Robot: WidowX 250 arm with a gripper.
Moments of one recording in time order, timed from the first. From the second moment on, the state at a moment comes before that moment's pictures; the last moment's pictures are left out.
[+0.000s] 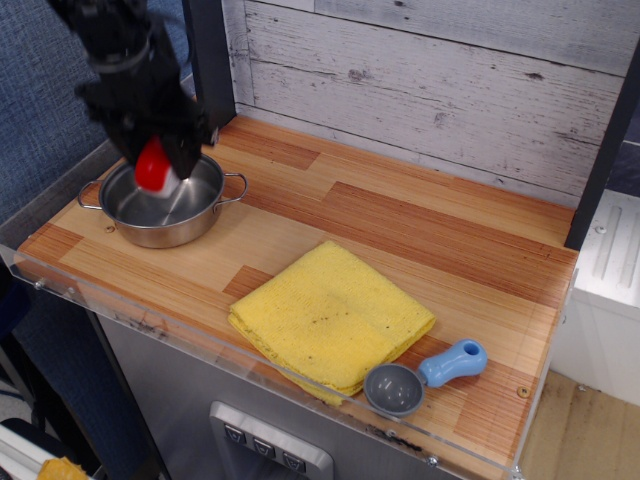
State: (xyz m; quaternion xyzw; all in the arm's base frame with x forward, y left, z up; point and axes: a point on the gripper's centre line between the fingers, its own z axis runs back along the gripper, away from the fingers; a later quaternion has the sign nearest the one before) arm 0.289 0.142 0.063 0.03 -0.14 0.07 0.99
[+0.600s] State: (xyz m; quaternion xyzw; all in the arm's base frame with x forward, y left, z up) arm 0.294 0.148 0.029 0.03 -0.12 0.05 0.99
